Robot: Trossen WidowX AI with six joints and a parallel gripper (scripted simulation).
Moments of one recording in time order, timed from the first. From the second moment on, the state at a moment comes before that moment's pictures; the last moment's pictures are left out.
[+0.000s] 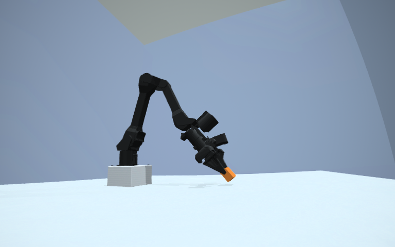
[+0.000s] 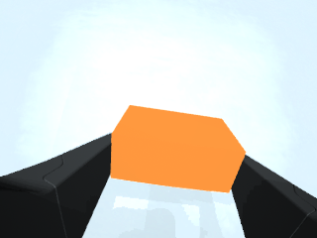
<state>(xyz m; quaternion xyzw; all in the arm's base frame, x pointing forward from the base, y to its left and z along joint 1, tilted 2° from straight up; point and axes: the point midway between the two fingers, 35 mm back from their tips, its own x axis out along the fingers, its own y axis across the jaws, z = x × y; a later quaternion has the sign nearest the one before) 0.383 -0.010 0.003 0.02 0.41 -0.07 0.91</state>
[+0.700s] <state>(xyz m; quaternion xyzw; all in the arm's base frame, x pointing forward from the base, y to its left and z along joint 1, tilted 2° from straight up) 0.394 -0.010 -0.022 0.01 0.27 -0.08 0.96</state>
